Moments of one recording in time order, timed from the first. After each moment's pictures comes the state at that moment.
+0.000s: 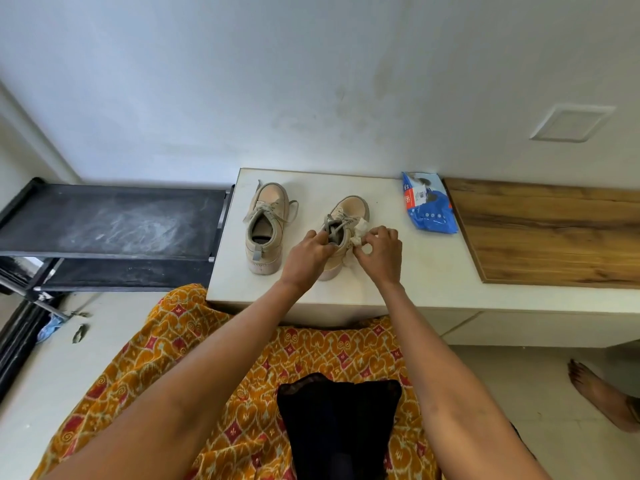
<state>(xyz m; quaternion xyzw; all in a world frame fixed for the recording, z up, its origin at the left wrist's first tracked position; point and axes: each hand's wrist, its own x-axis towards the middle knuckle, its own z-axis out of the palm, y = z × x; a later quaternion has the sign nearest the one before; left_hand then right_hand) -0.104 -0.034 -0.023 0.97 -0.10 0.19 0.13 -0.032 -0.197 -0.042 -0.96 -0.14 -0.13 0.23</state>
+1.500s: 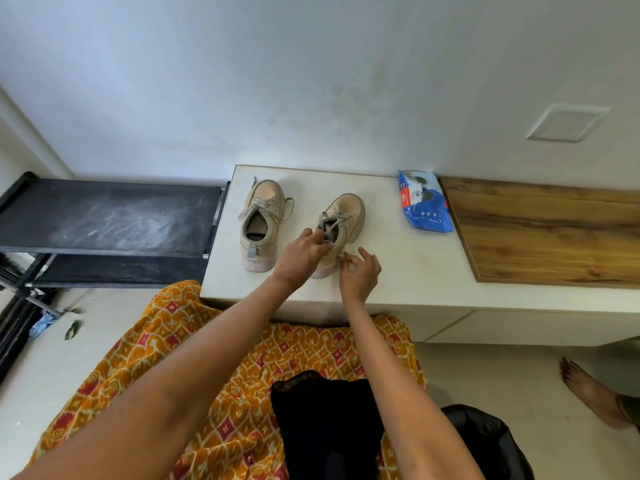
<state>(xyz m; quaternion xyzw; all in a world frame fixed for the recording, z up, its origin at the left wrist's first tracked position) -0.105 -0.031 -0.019 0.97 -0.14 0.19 0.12 -0.080 -0.159 -0.074 -0.87 0.11 -0.05 0.48</state>
